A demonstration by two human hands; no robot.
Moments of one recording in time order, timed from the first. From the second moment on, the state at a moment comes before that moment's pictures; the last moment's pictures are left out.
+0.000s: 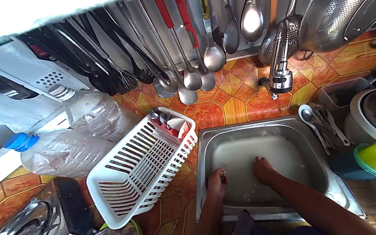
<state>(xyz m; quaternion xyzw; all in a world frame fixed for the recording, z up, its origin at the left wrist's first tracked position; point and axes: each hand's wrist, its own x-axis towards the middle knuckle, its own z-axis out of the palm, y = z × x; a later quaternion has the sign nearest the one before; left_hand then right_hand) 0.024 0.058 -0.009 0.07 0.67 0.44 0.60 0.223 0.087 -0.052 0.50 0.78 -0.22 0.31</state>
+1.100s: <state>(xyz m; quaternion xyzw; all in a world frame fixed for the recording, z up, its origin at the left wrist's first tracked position) 0.032 0.062 -0.011 0.03 0.61 0.42 0.67 0.167 0.116 0.012 0.46 0.83 -0.31 -0.02</state>
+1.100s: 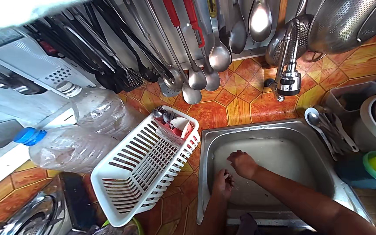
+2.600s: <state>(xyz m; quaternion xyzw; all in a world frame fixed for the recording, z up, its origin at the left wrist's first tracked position) 0.032 0.064 -0.017 0.03 0.62 0.41 0.67 0.227 0.091 -0.047 0.50 0.77 -0.26 0.30</state>
